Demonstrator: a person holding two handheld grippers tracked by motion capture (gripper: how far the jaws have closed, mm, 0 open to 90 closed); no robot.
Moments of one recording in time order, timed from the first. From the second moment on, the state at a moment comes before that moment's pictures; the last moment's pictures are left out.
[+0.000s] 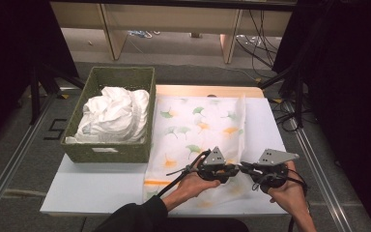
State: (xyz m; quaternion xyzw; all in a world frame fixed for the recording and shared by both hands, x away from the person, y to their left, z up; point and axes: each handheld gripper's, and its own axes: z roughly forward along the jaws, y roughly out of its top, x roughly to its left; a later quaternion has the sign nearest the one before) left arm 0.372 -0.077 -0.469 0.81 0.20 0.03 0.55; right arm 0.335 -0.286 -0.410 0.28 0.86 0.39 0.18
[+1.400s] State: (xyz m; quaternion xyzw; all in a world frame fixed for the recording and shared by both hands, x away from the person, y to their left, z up) left arm 0.378 -0.071 -0.473 0.82 0.21 0.03 0.53; right arm 0.330 -0.286 -0.405 0.29 0.86 0.38 0.19
